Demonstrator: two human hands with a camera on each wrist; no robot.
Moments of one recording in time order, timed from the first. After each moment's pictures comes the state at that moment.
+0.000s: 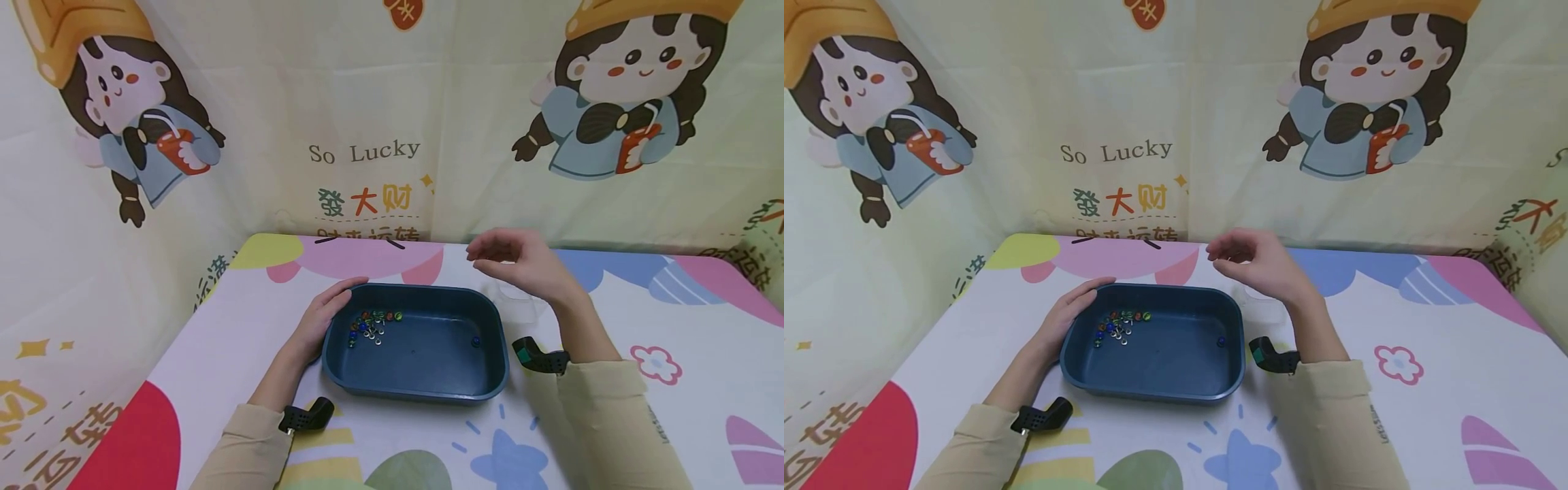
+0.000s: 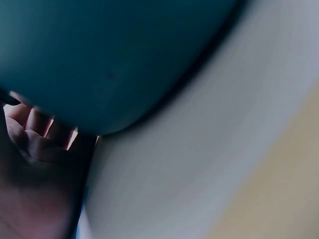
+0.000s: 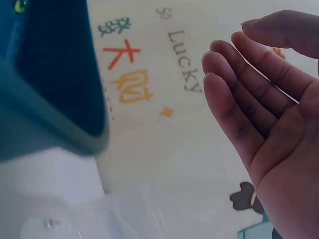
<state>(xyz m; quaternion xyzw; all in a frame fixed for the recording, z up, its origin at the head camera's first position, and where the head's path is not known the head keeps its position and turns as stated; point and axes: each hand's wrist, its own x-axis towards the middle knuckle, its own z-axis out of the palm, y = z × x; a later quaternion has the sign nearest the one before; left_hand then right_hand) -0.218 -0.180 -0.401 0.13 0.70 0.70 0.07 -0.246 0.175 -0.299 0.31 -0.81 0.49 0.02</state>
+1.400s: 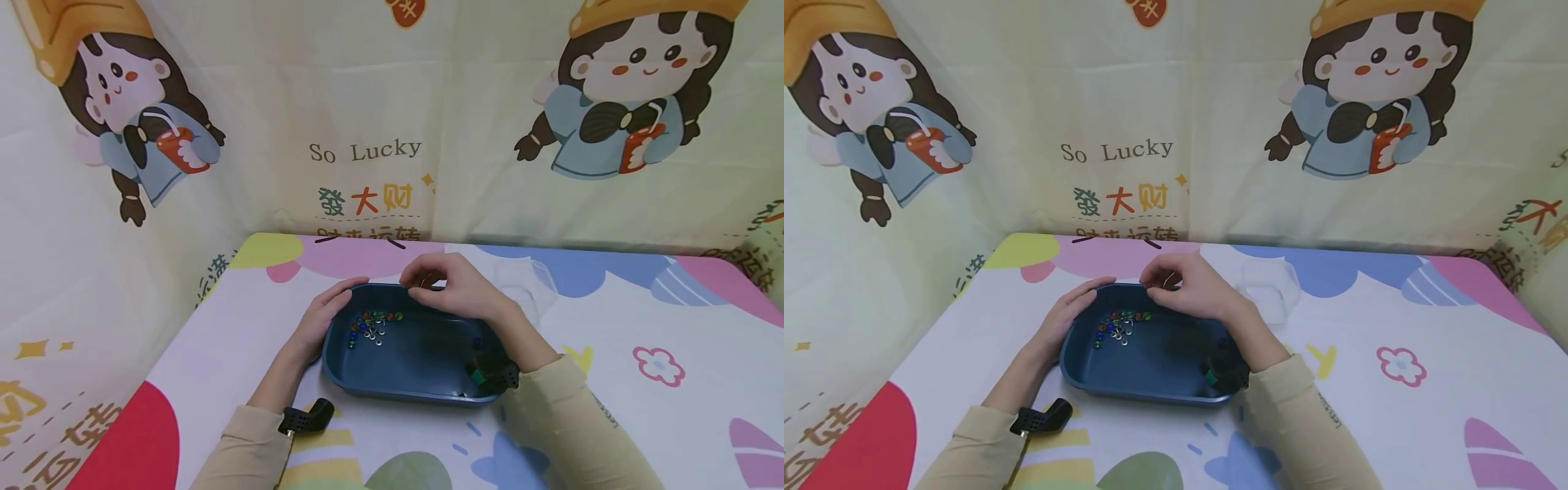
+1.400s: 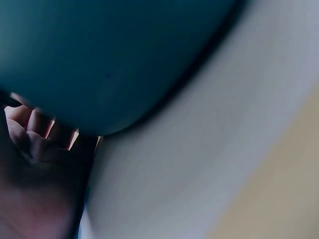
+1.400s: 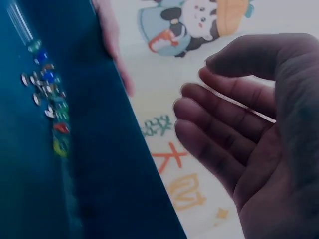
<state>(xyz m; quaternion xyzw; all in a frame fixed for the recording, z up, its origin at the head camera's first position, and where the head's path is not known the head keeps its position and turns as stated) -0.219 -0.181 -0.403 0.11 0.70 0.70 0.07 -0.248 0.091 -0.323 0.44 -0.77 0.46 -0.01</state>
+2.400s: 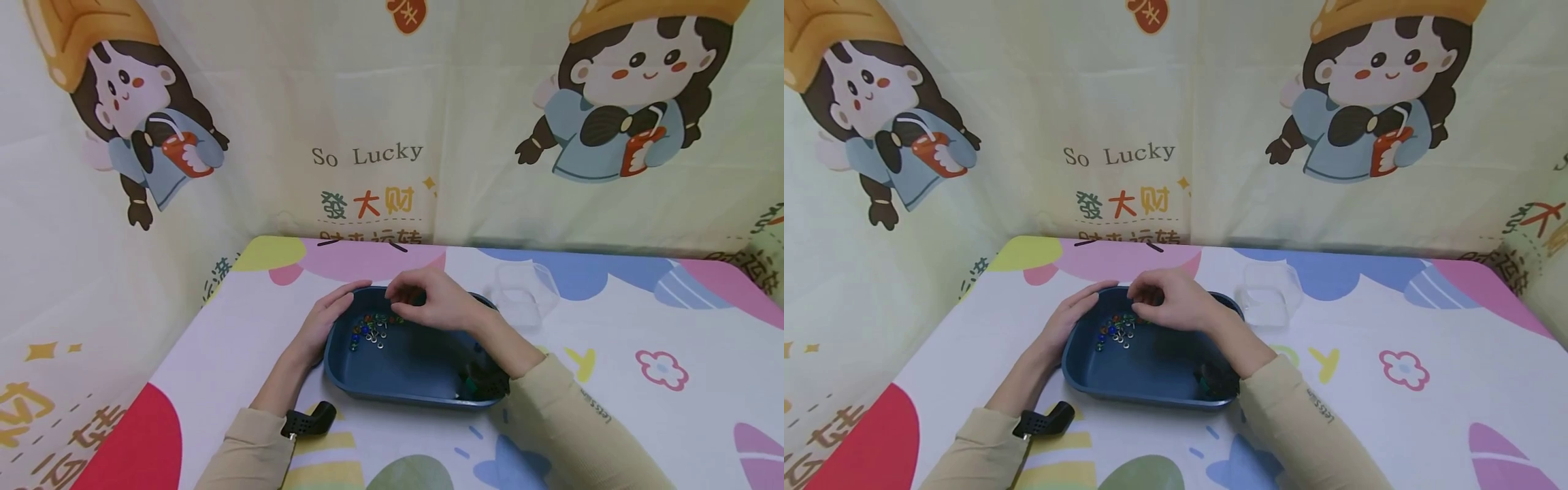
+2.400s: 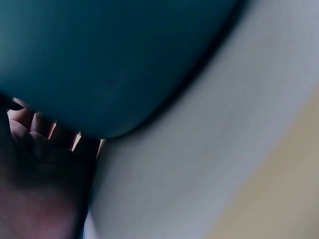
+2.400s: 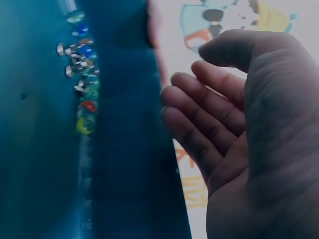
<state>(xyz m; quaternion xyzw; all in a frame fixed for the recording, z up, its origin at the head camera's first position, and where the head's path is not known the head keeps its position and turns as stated) -0.215 -0.179 -0.400 0.11 0.69 0.71 0.08 -0.249 0.069 -0.341 0.48 -0.77 0.43 -0.01</state>
